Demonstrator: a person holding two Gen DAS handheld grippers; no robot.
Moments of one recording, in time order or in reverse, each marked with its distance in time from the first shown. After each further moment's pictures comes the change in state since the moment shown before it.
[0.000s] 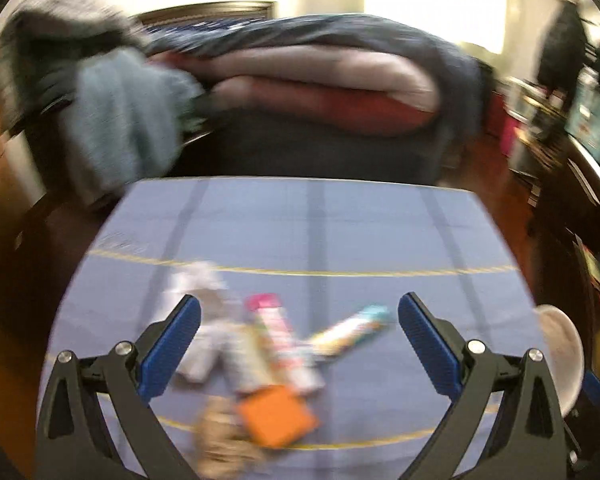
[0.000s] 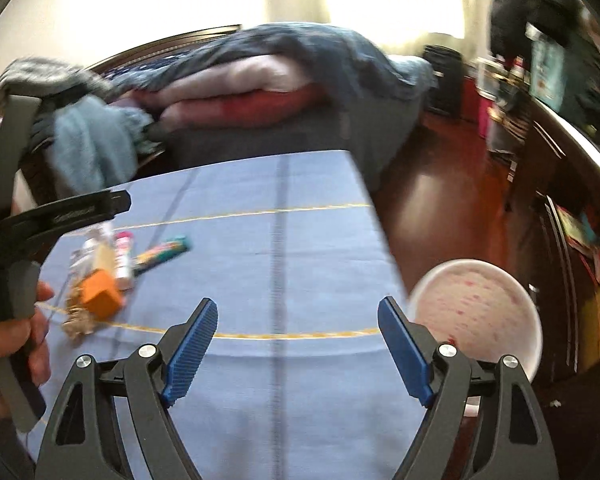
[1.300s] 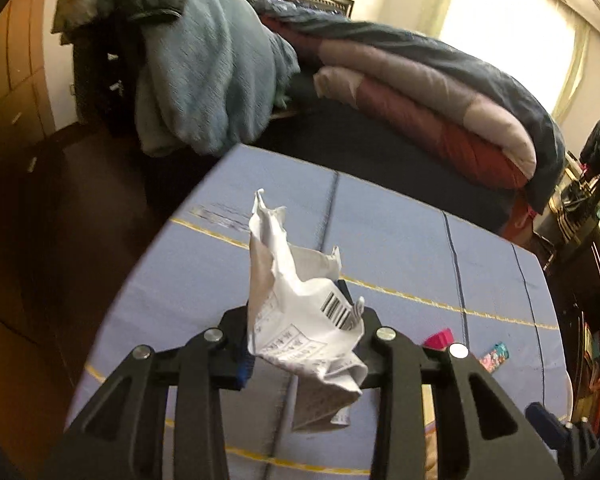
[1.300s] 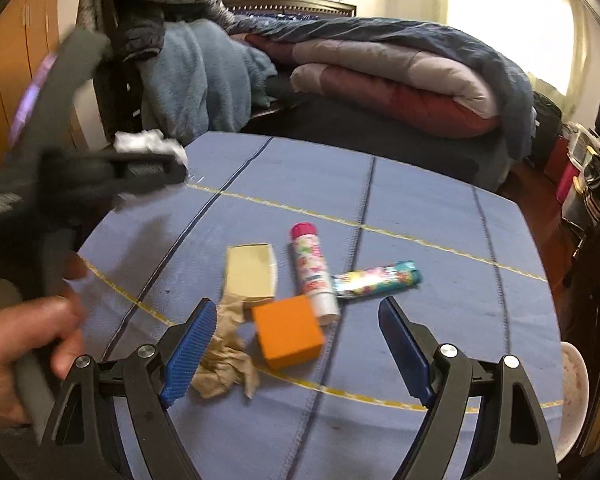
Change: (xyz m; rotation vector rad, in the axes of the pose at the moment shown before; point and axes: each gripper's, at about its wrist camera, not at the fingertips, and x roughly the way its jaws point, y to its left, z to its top) left arm 0.031 0.151 0.007 -0.245 0.003 -0.013; right arm 0.062 0.191 0.013 -0.298 0.081 0.139
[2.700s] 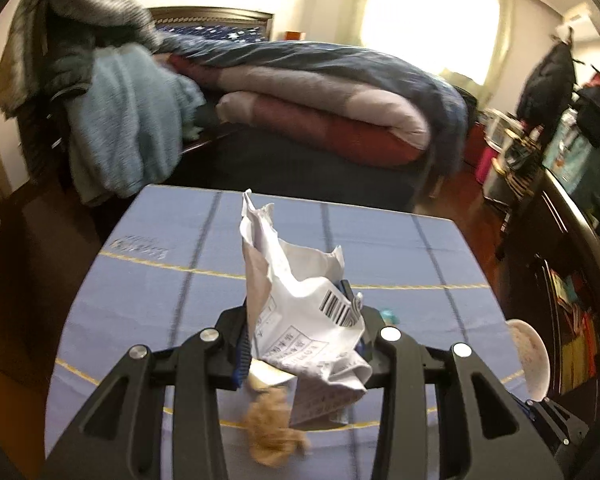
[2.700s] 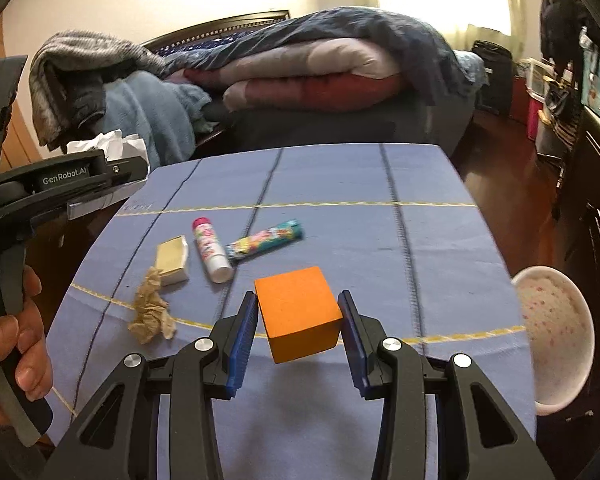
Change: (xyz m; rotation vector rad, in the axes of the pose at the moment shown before) left arm -0.069 -0.115 -0.029 0.225 -0.049 -0.163; right arm -0.061 -0.105 -0.051 0.263 -0.052 -0.003
